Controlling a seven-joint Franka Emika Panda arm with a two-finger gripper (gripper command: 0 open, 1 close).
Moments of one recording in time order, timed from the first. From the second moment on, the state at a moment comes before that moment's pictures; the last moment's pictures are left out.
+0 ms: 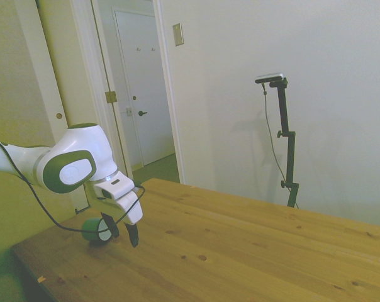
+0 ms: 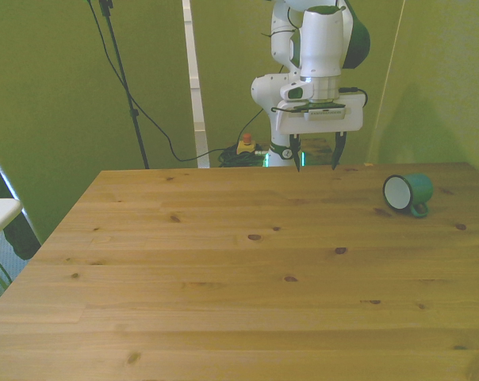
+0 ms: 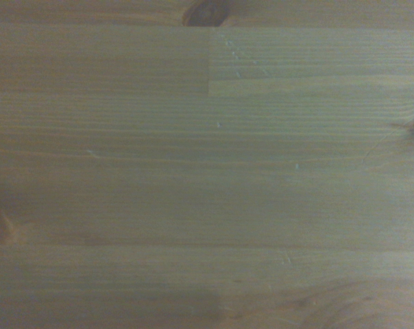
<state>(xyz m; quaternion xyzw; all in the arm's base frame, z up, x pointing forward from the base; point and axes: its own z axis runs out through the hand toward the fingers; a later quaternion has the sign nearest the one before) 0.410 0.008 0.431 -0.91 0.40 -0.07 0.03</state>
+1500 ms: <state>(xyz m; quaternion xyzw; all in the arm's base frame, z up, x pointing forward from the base) 0.498 0.112 0.411 -0.96 0.13 0.06 0.24</state>
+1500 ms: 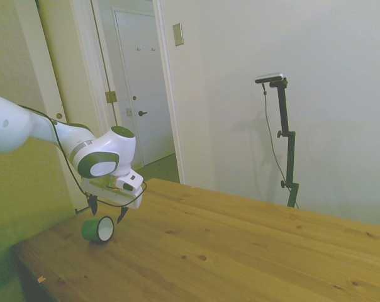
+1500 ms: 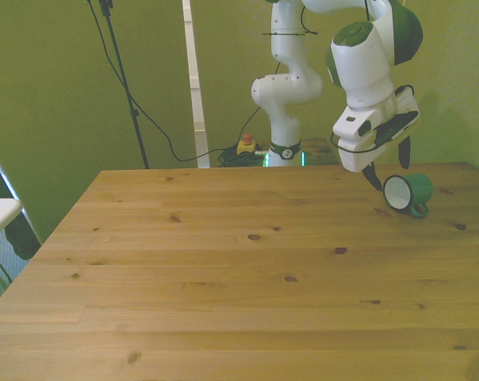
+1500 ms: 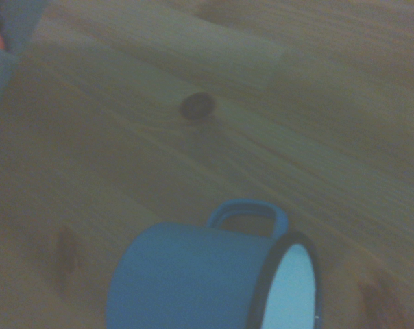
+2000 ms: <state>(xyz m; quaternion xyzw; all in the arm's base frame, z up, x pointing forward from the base) 0.507 0.125 0.383 -0.94 0.12 0.11 0.29</state>
